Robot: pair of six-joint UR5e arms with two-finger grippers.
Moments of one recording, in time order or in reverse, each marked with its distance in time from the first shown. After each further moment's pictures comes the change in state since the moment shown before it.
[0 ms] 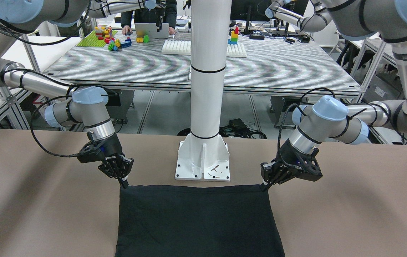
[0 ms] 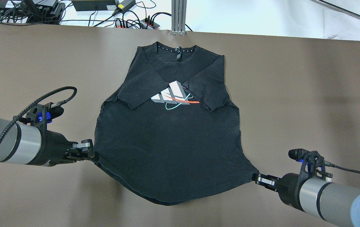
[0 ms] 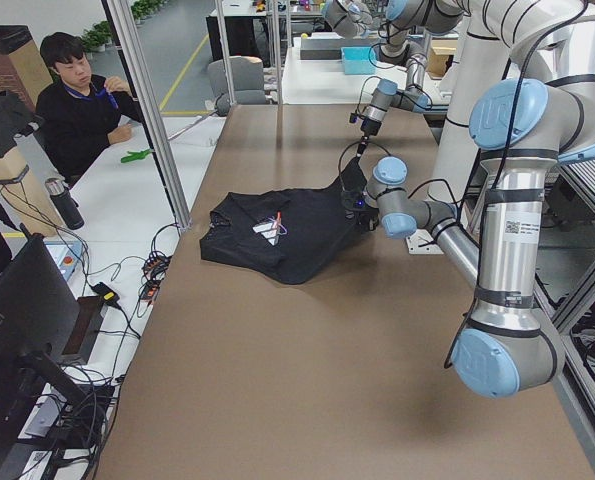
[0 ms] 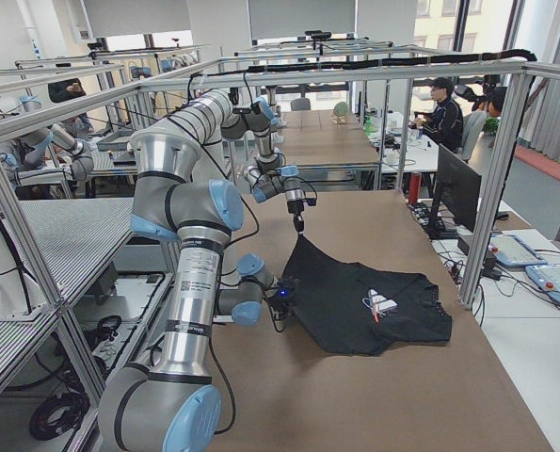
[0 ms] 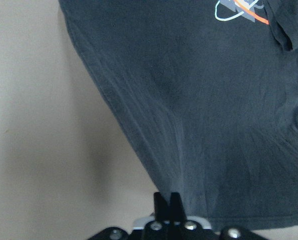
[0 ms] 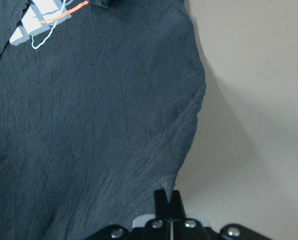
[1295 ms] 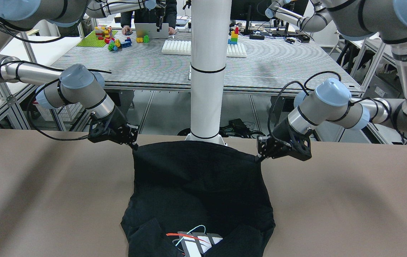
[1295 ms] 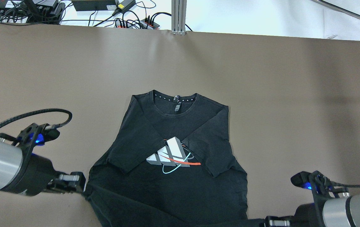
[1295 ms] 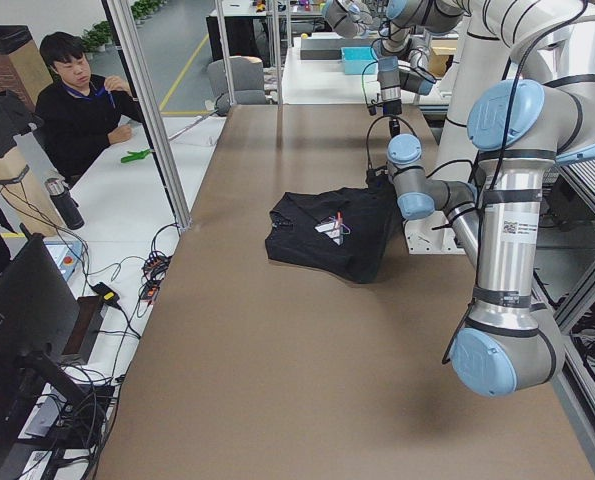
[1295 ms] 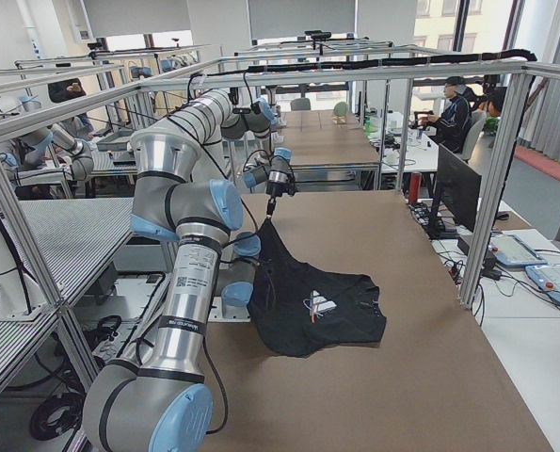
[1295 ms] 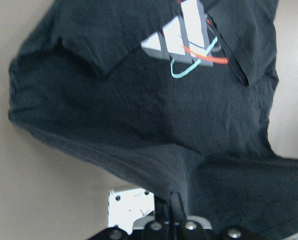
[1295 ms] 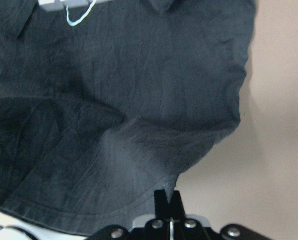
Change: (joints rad) left arm 0.034 0.020 -0.110 0.066 -0.162 0.094; right arm 0.045 -0.023 0.152 -0.137 0.470 -0.082
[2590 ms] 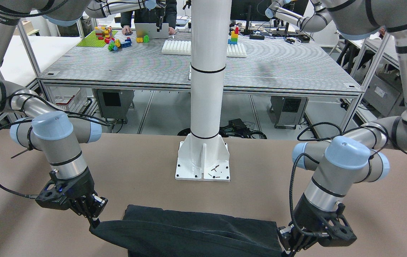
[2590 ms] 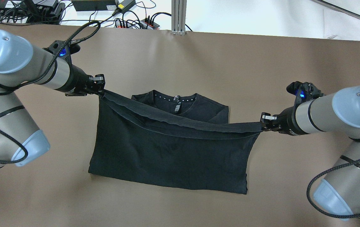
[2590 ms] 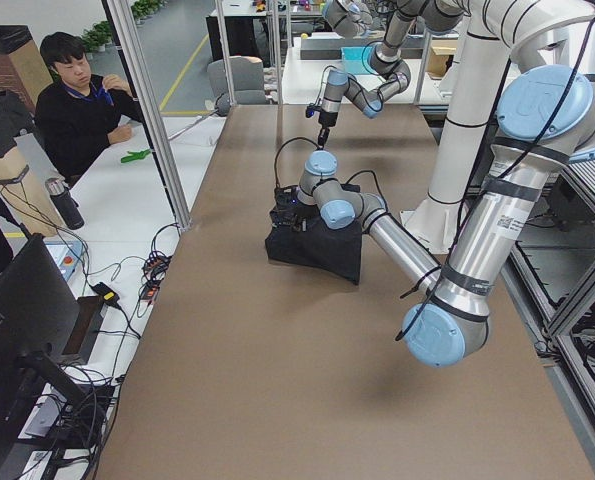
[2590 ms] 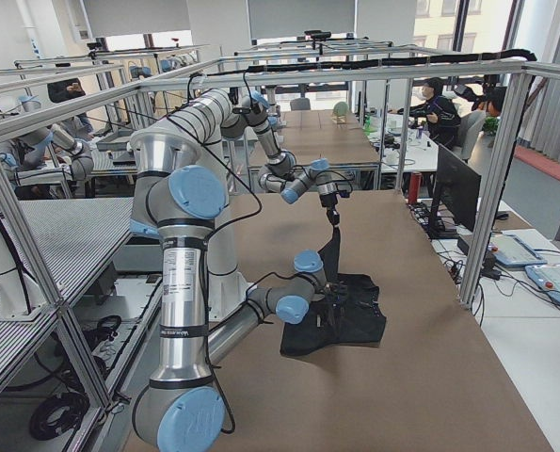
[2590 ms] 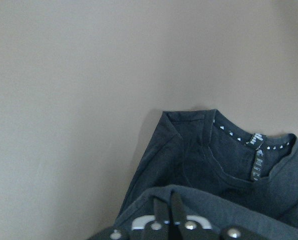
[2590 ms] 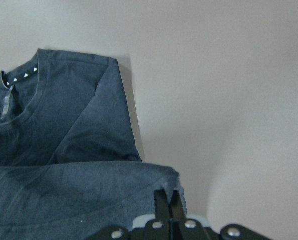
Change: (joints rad) left arm -0.284 -0.298 0.485 -0.002 0.157 0.107; right arm 0.402 0.349 -0.394 -0.174 -0.027 -0.164
